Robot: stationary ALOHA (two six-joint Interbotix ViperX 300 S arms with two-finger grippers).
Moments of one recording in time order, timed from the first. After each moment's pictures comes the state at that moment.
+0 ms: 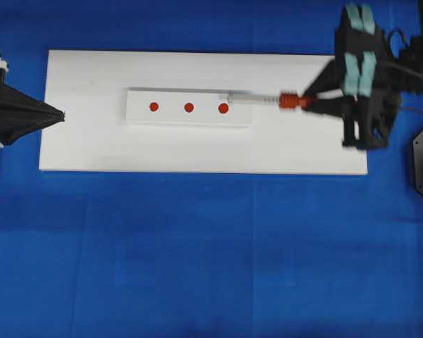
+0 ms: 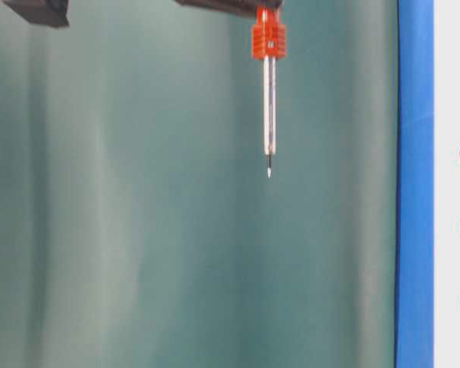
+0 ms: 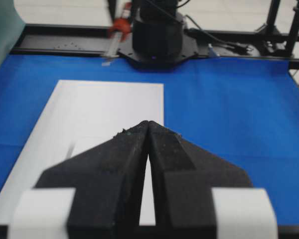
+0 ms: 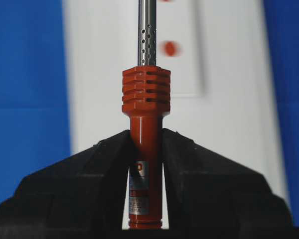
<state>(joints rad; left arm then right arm) 0.01 -0.97 1.27 0.00 -0.36 -0.02 -0.16 -0.55 0.73 0.14 0.60 -0.04</state>
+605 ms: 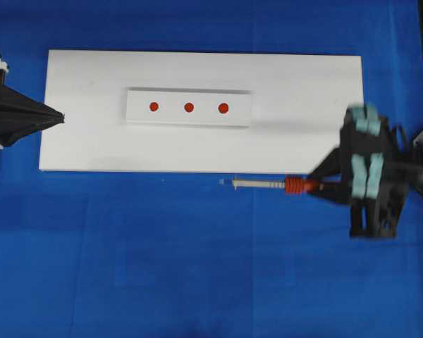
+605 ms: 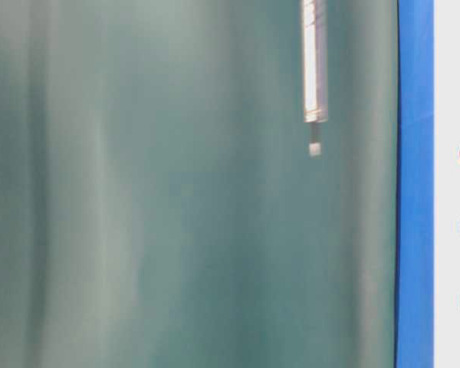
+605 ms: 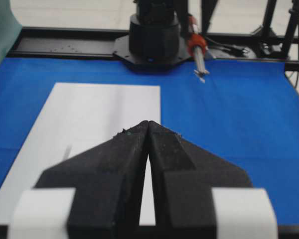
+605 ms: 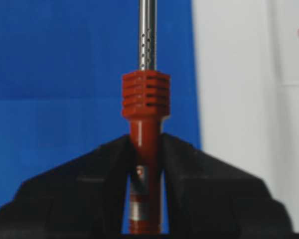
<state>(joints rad) 0.00 -0.97 1.27 0.00 -0.37 -0.02 0.33 -0.50 0.77 -0.30 0.58 0.73</state>
